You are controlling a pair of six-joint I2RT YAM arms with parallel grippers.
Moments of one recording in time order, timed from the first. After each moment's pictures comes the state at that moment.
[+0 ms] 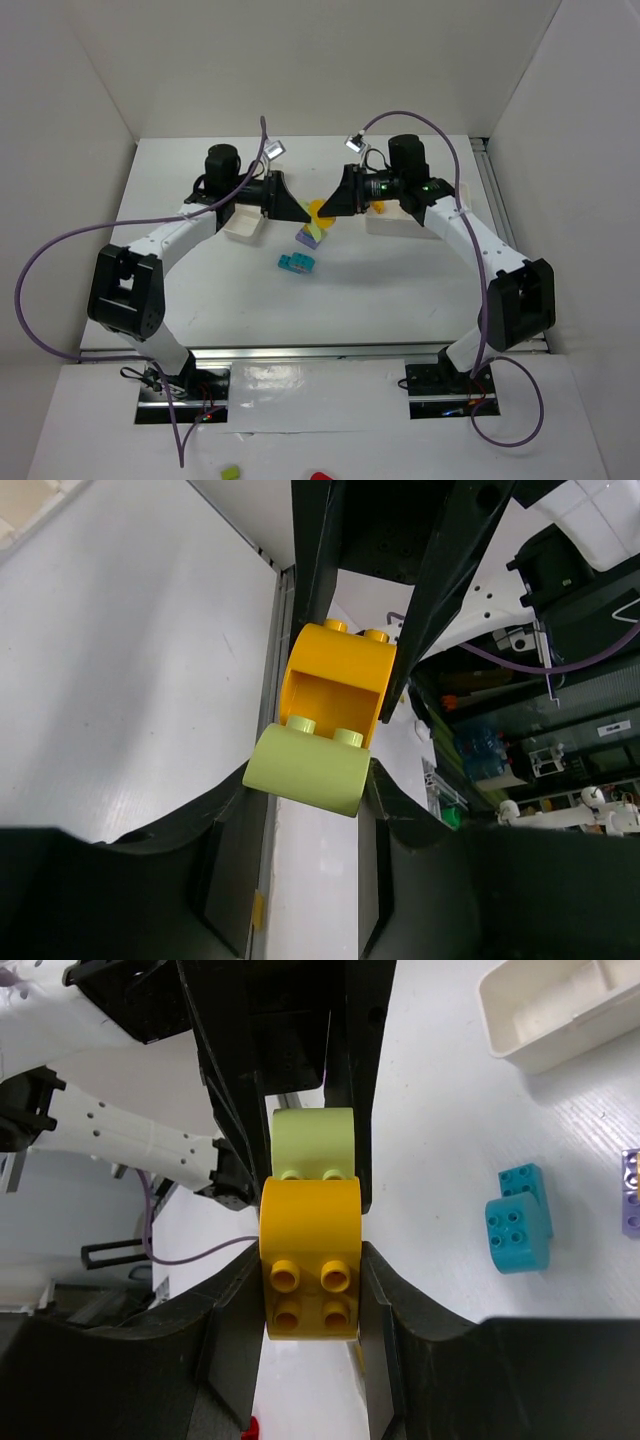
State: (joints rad) left arm -0.28 1.63 1.17 0.23 1.32 -0.66; right arm 0.39 1.53 1.31 -0.23 -1.00 0.43
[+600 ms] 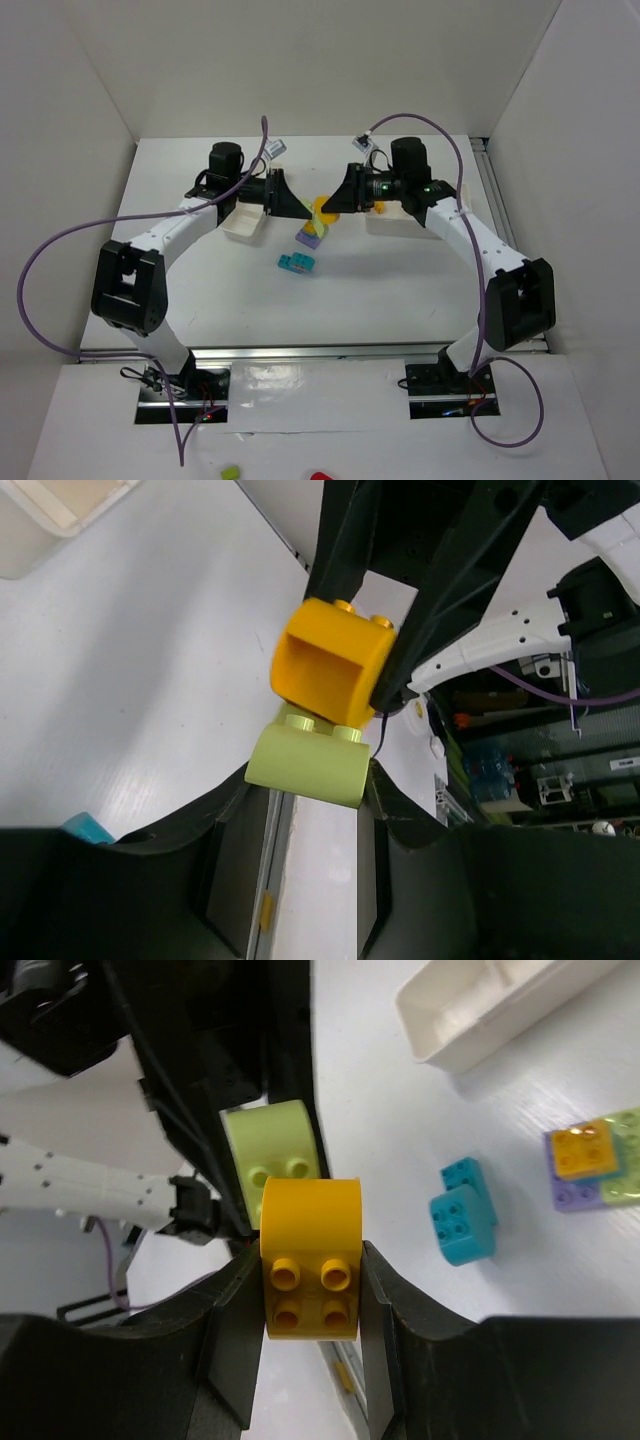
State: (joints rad) left arm -0.28 1.67 1.23 0.04 1.24 -0.55; right arm 0.36 1.53 1.27 -0.22 -0.91 0.46
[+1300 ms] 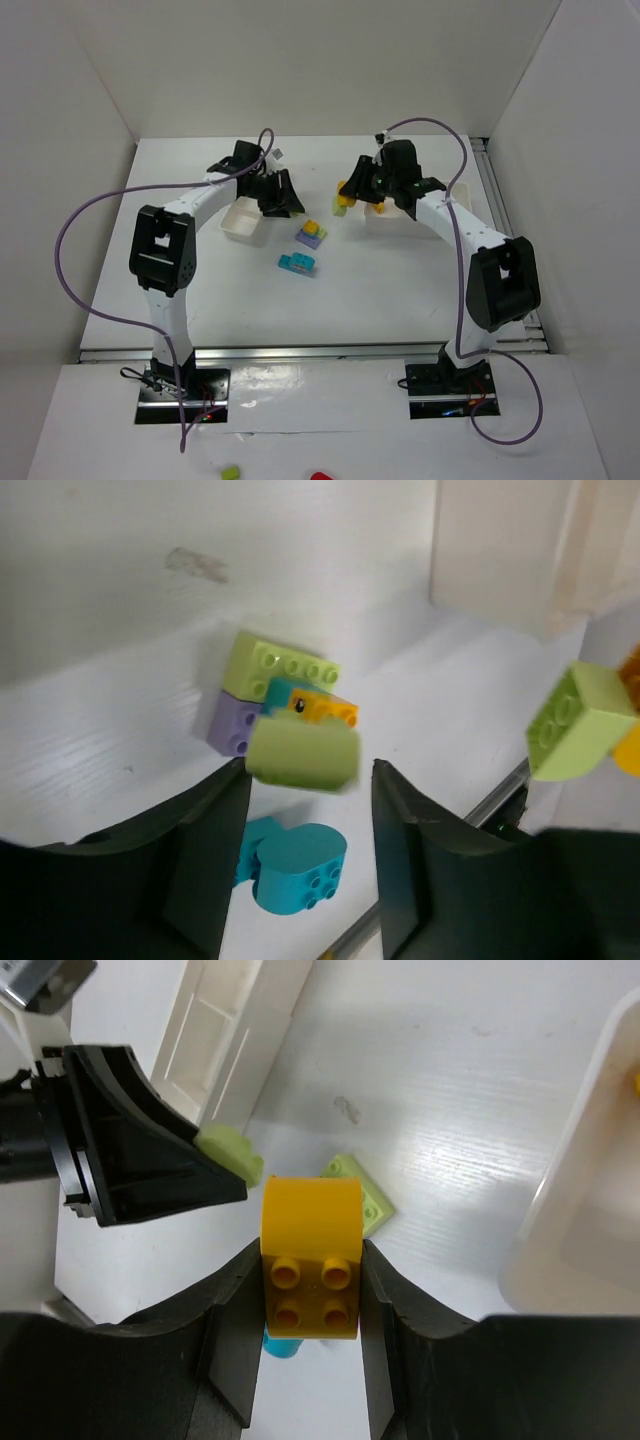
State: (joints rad) left arm -0.26 2.01 1.56 -0.47 0.61 -0.48; right arm 0.34 1.66 1.28 -0.21 -0.30 0.54
